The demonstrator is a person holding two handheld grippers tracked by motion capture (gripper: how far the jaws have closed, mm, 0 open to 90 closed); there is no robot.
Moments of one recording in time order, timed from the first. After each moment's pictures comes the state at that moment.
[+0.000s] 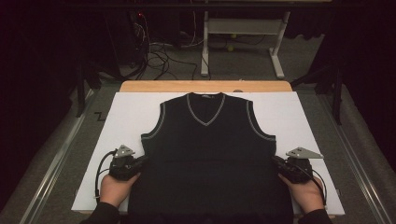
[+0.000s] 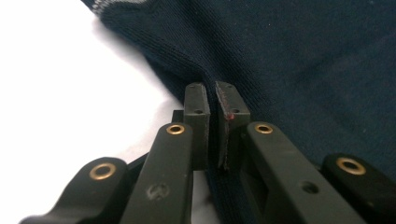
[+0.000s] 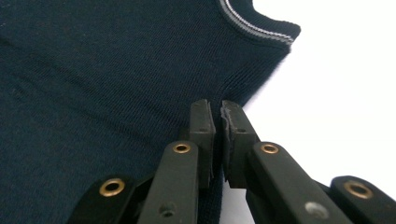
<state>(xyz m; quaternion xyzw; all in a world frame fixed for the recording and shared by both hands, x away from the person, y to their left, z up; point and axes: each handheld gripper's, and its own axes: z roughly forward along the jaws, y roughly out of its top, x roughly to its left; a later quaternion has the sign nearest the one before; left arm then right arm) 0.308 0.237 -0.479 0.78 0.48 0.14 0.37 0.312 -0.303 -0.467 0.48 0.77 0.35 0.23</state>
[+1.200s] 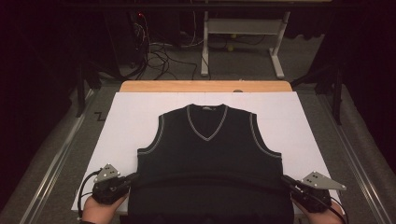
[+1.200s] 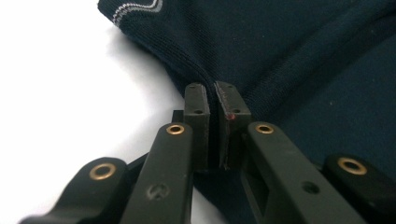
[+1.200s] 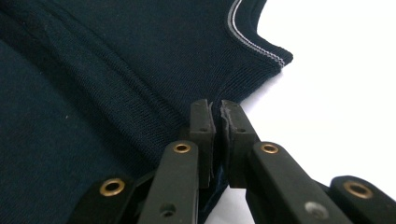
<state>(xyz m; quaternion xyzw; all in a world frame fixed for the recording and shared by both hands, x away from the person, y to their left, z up) 0.242 0.258 -0.472 0.79 0.45 0.12 0.40 0.238 -0.321 -0.461 0.42 0.79 0.37 0.24</state>
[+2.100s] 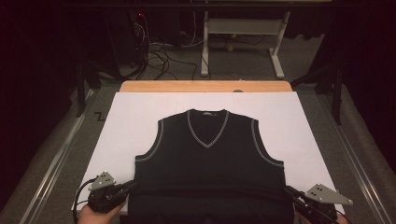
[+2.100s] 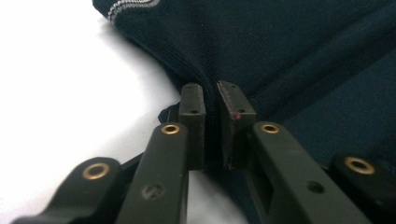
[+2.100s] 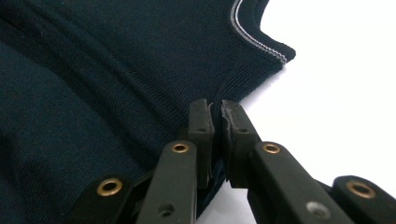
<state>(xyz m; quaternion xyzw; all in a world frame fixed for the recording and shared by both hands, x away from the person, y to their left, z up) 0.227 0.266 -0.478 0.79 0.45 0.10 0.40 0.209 -0.325 -0.464 0.41 0.80 0.37 0.24</state>
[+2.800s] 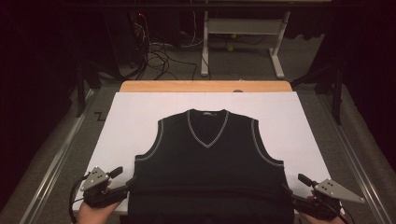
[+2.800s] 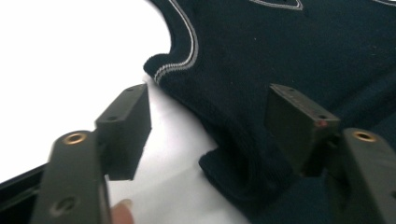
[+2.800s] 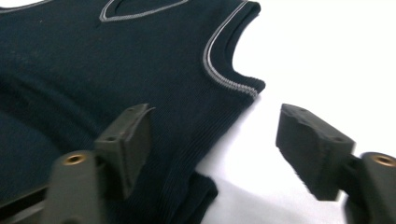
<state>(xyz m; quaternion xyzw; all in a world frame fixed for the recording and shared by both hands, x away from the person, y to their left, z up) 0.233 0.272 -0.470 0.75 0.46 0.18 0.45 0.221 -0.337 -0.463 0.45 0.73 0.44 0.25</state>
